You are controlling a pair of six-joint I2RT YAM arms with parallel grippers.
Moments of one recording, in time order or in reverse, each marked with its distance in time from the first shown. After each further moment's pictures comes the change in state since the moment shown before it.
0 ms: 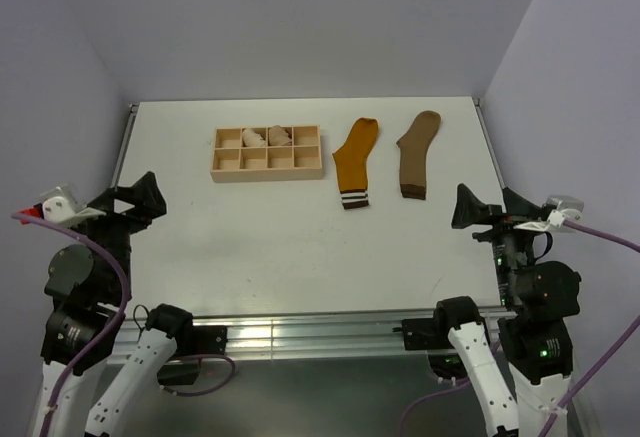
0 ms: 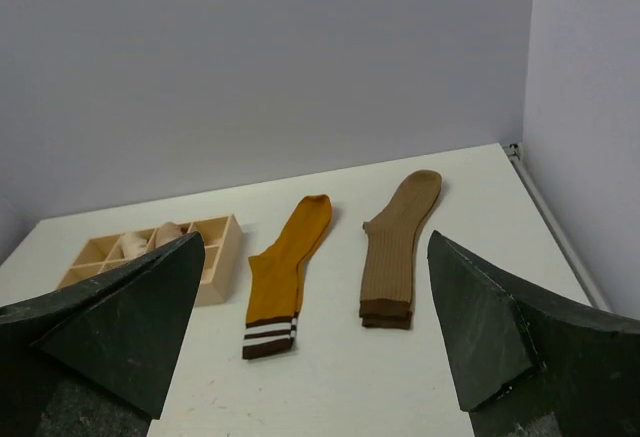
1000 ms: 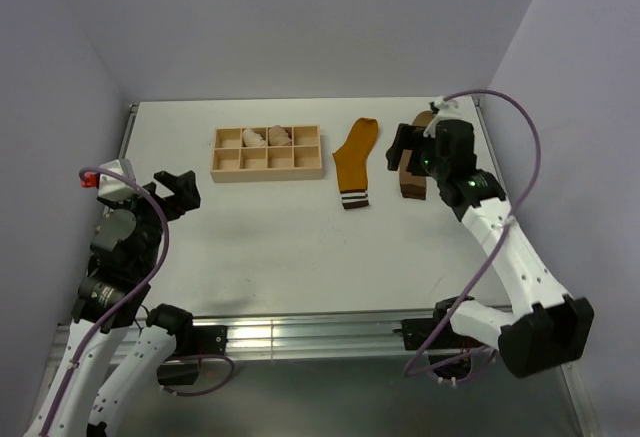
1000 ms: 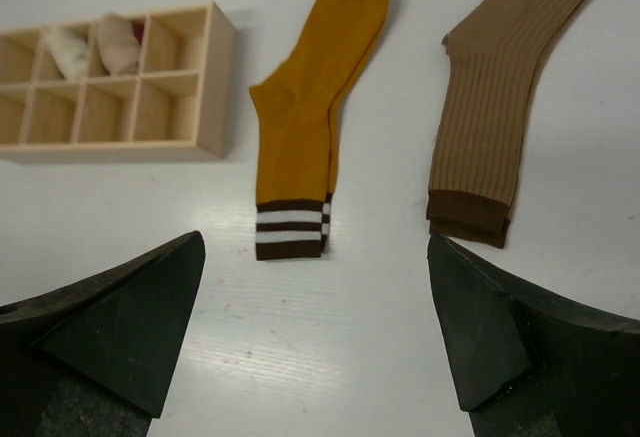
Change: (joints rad) left arm 0.000 0.137 -0.144 0.089 0.151 -0.040; right arm 0.054 0.856 0.156 0.065 -0.155 0.104
